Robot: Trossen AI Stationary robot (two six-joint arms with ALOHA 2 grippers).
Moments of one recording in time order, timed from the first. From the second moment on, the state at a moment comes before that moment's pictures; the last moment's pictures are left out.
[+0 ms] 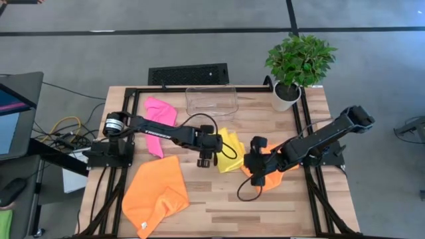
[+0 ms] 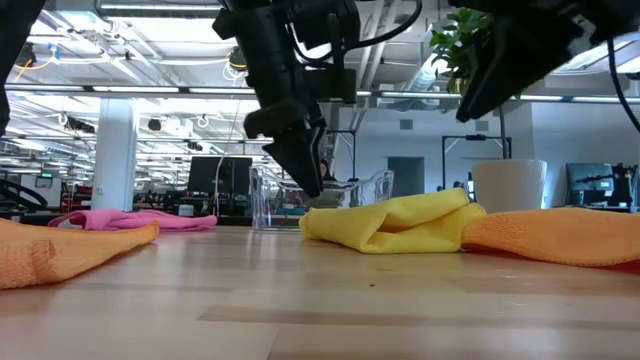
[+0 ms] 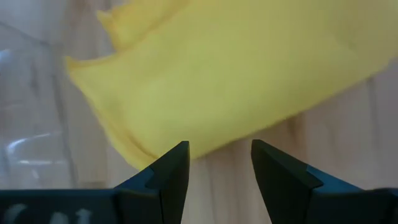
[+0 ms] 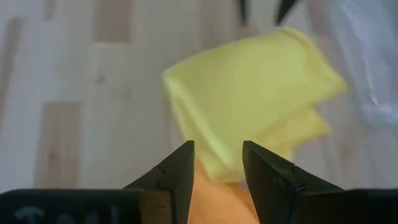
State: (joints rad) left arm -0.05 1.91 1.37 -0.61 -0.20 0.14; right arm 0.43 1.41 0.97 -0.63 0.38 0.27
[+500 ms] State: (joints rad) left arm -0.10 1.91 1.37 -0.63 -0.18 0.12; right arm 0.40 1.41 0.75 -0.25 0.34 -0.02
